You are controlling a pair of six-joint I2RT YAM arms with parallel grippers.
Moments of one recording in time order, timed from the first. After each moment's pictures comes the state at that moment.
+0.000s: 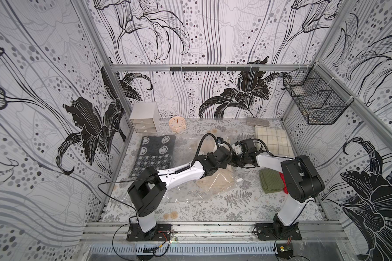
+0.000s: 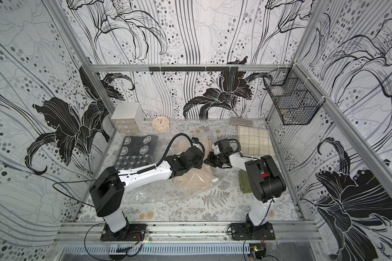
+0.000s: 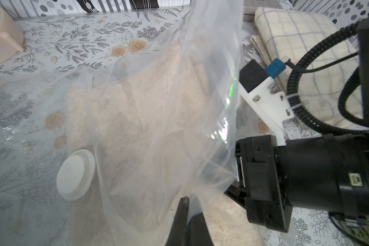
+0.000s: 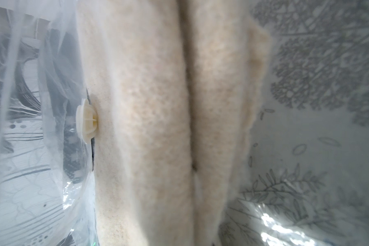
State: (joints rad) left arm -0.88 1.77 1.27 -0.29 -0.39 -0.55; right arm 0.34 1.78 0.95 -0.12 -0.51 0.63
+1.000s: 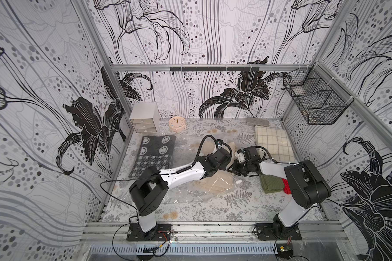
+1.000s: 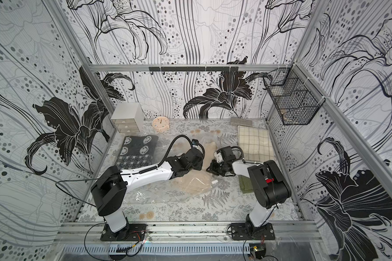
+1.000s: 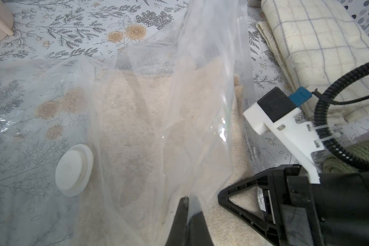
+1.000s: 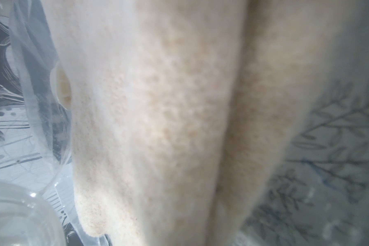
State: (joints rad) left arm -0.89 1.79 1.26 -0.28 -0.38 -0.57; right arm 0.34 1.69 0.78 -0.09 -0.54 0.64
